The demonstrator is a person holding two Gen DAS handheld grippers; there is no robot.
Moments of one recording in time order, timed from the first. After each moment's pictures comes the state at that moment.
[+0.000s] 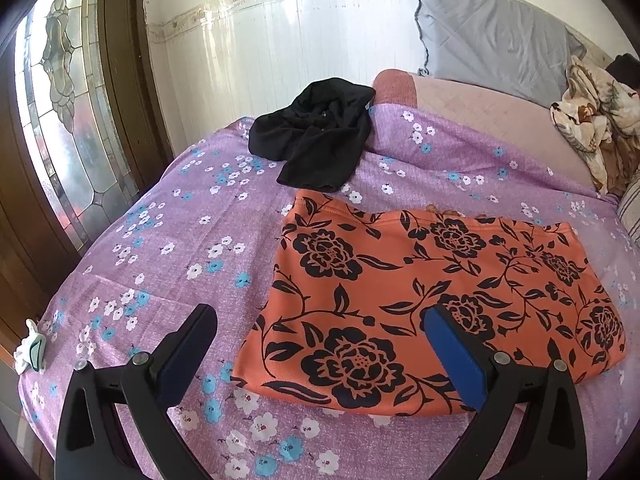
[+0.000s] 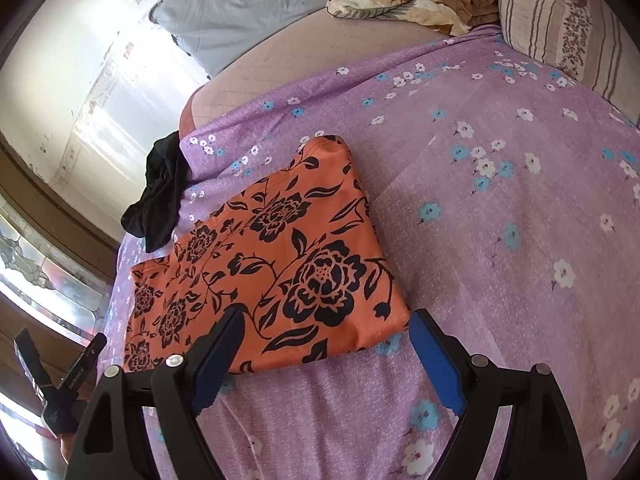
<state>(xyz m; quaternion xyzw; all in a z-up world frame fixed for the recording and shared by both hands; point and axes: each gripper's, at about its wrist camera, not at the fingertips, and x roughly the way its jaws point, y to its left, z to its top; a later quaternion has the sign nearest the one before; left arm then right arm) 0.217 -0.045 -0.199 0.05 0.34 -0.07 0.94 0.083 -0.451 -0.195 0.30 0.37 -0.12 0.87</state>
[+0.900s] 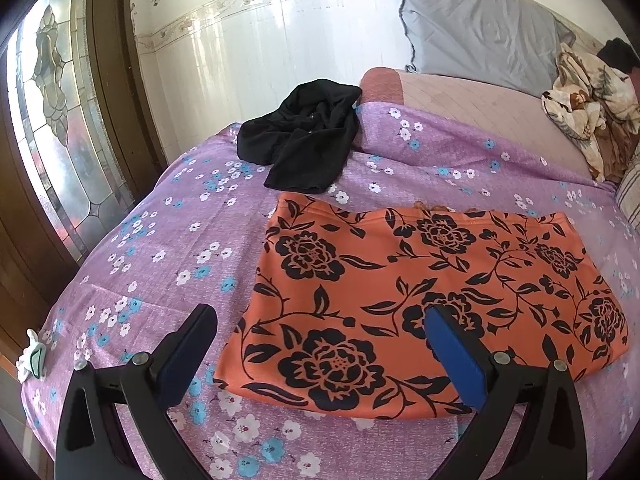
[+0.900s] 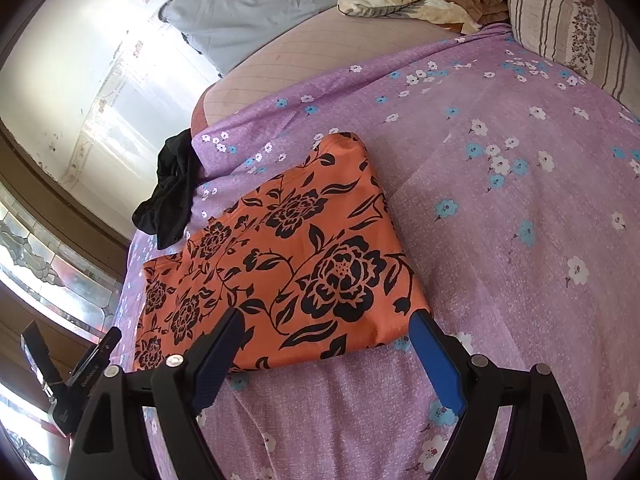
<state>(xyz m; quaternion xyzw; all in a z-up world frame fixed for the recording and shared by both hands) 0.215 -0.068 -0.202 0.07 0.33 -0.08 0.94 0.087 -0.447 -0.196 0.30 0.37 -0.10 0.88</state>
